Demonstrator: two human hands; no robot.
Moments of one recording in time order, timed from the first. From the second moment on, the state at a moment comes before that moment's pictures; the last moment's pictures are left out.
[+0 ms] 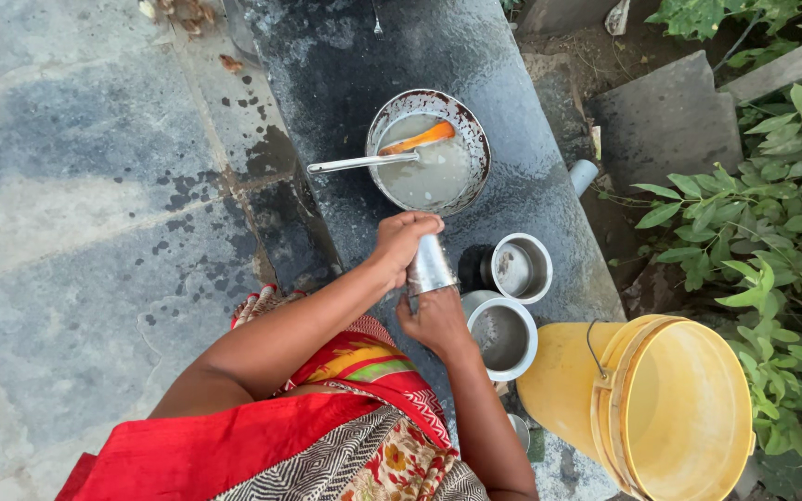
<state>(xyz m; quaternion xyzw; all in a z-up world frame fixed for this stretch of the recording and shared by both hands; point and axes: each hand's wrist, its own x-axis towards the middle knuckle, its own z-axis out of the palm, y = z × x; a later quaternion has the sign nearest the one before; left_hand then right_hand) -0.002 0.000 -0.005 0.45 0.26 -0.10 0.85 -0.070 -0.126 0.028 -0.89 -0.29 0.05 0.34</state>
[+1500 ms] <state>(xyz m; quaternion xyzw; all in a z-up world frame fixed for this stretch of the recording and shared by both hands) 0.002 0.003 -0.002 0.43 0.23 -0.18 0.86 -0.070 -0.136 -0.010 -0.89 -0.24 0.09 0.37</state>
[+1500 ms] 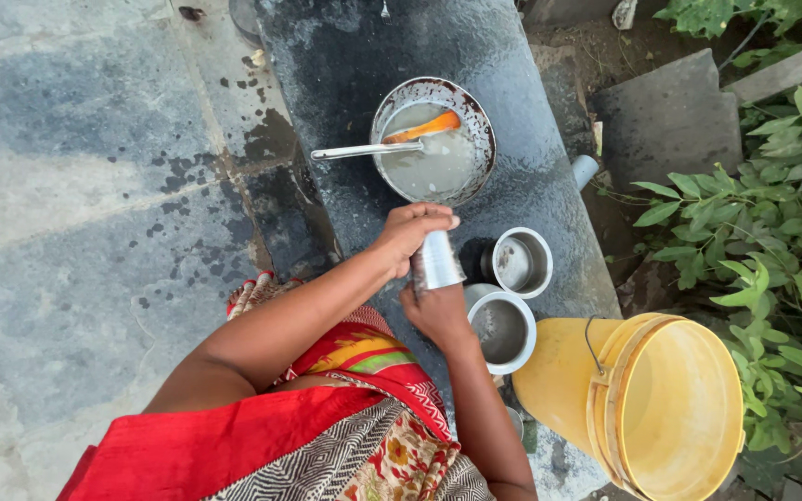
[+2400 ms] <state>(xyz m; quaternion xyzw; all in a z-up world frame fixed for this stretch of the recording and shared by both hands) 0.001 0.001 -0.010 0.38 0.22 -0.16 0.88 -0.064 -0.138 -0.009 -0.84 -0.21 0.15 0.47</state>
